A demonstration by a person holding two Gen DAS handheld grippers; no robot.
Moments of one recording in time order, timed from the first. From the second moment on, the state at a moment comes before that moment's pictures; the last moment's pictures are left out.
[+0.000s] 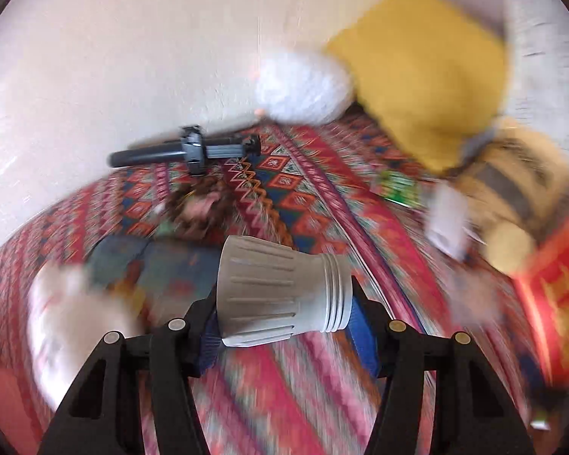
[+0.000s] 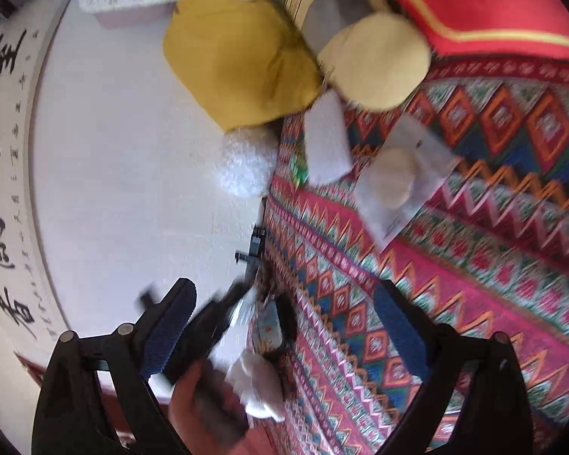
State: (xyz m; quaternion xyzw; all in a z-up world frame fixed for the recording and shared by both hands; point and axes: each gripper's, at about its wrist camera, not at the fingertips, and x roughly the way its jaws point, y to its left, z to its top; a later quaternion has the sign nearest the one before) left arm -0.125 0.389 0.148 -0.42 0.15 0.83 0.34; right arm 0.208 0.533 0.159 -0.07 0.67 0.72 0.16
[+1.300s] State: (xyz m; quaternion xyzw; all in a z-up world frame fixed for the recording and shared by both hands) left arm -0.051 -0.189 0.246 -0.27 -0.10 0.96 0.05; right arm 0.126 0.395 0.233 -0.18 0.50 0.85 -0.05
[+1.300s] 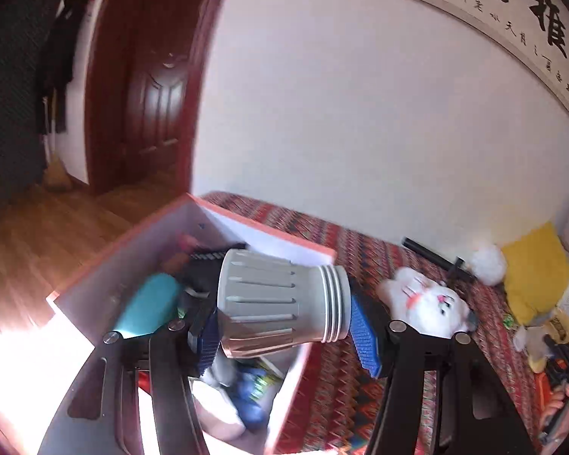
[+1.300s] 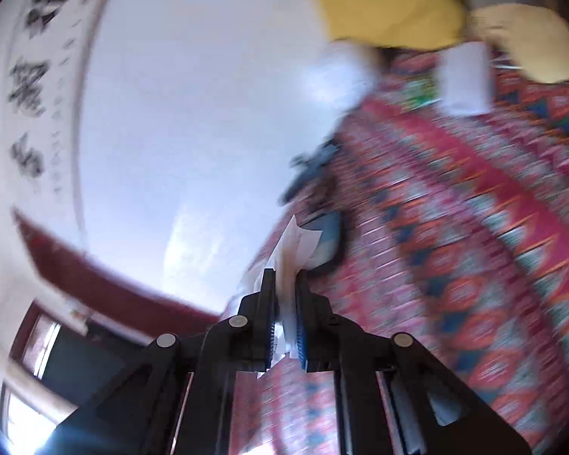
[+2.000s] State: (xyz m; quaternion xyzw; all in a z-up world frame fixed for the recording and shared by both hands) left arm -0.043 -0.414 0.184 -0.29 -0.29 0.90 -0.15; right arm -0.061 -0.066 0.327 -0.32 0.24 0.88 -0.26
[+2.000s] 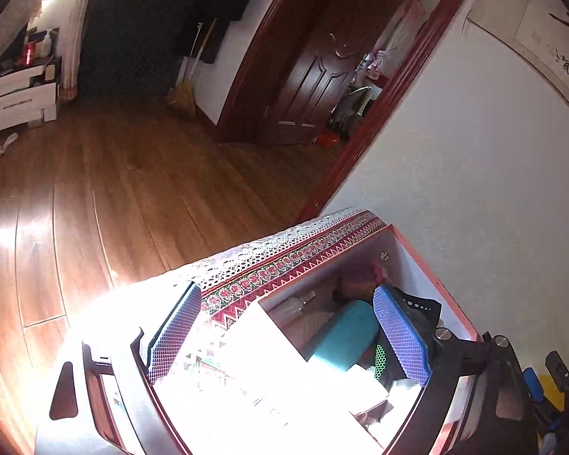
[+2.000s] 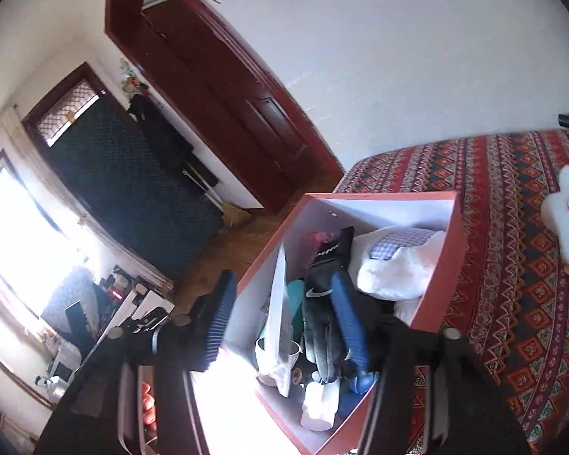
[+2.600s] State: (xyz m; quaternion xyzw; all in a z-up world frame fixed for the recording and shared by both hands) left arm -0.040 -0.362 0.198 -0.28 -0.27 0.91 -0.12; right arm 0.022 0.136 0.305 -0.27 0.31 0.91 -0.09
